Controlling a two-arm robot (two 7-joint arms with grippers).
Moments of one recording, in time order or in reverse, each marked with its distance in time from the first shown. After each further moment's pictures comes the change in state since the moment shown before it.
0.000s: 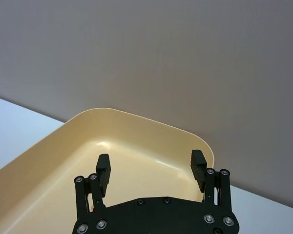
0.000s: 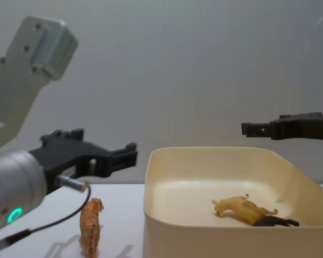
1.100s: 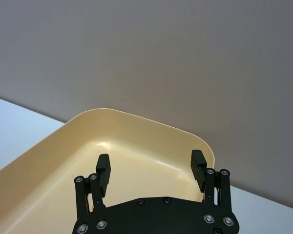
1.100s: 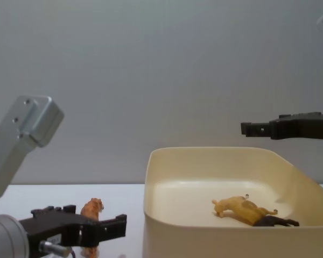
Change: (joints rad) left arm 0.044 0.015 -0.028 0.059 -0.172 0.148 -0.078; right arm 0.001 -0.001 -0.001 0.000 0.000 0.001 0.000
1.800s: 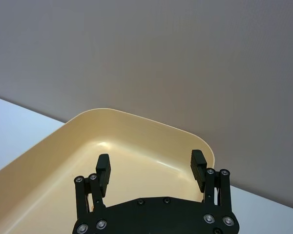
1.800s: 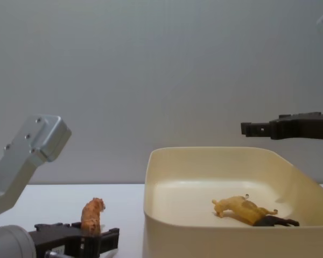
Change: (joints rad) left arm -0.042 -0.041 -0.005 0.079 -0.002 0.059 -0.013; right arm 0.000 0.000 0.000 0.000 0.000 0.000 0.000
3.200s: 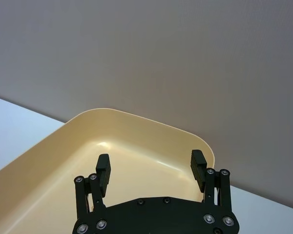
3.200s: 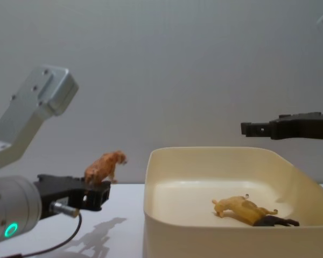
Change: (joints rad) left arm -0.040 -0.011 -0.018 -0.058 0.115 0.003 0.009; right arm 0.000 0.000 0.000 0.000 0.000 0.000 0.000
